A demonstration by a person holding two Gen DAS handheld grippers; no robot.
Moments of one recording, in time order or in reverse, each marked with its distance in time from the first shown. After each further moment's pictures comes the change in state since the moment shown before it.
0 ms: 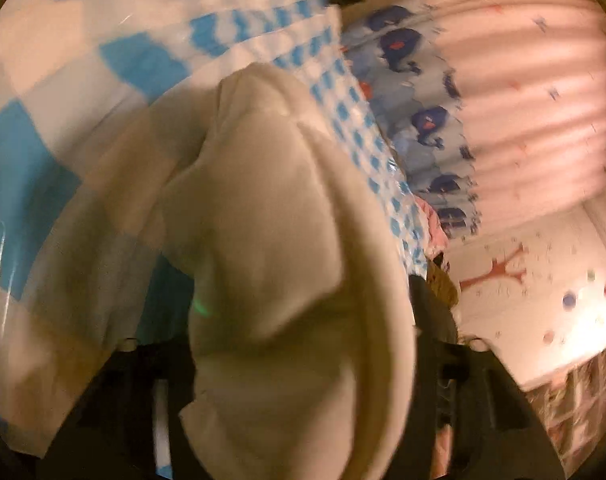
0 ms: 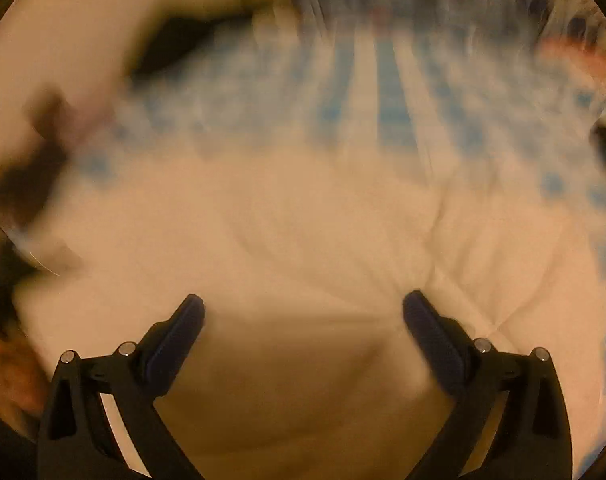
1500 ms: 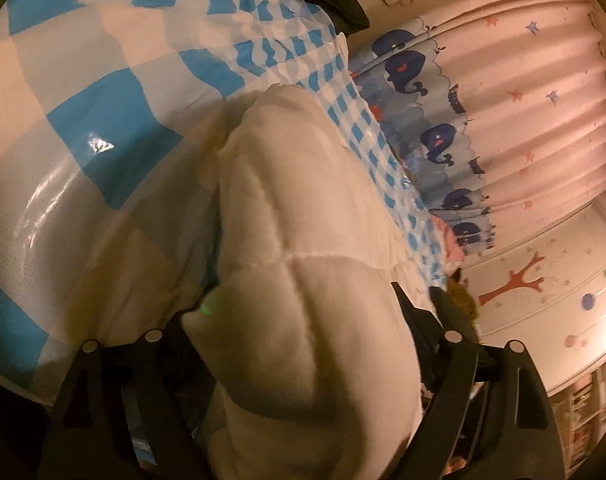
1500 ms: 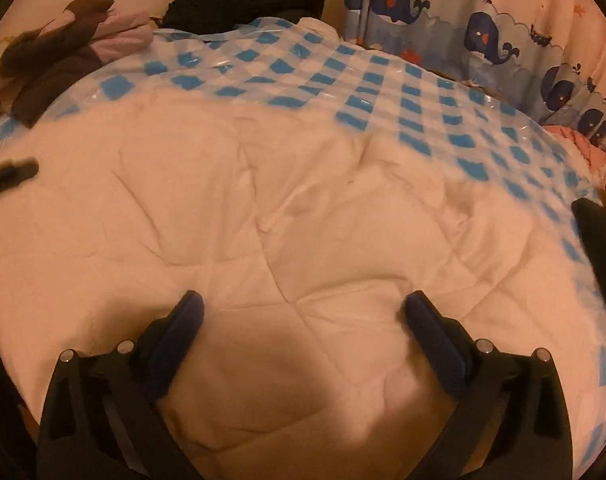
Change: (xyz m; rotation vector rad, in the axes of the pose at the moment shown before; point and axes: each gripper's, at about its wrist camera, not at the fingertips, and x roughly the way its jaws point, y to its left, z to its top) left arm -0.036 0.033 -0.043 -0.020 -0.121 0.090; right arm -0.016 0.058 -0.034 -0.204 -0.099 -0.188
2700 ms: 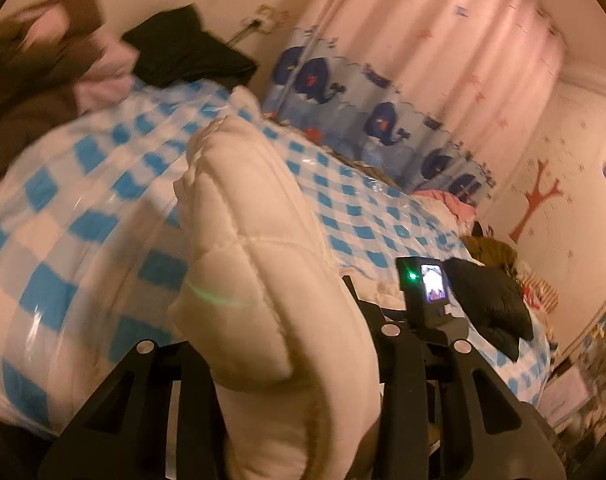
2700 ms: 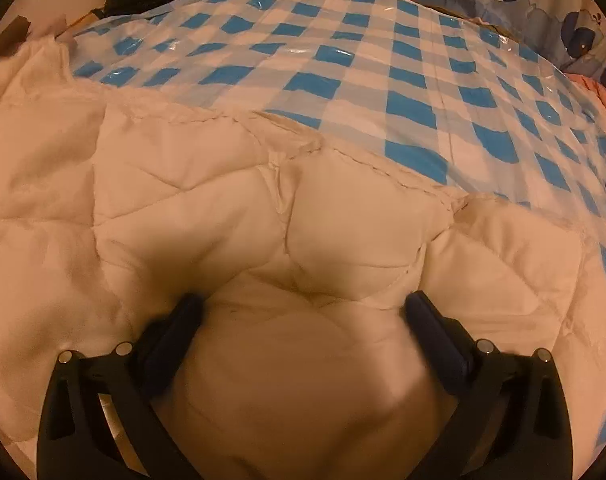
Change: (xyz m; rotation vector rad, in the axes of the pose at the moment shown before) left arm -0.032 -0.168 -0.026 0.510 -0.163 0.070; right arm 0.079 -0.069 0.068 0.107 0.194 0.088
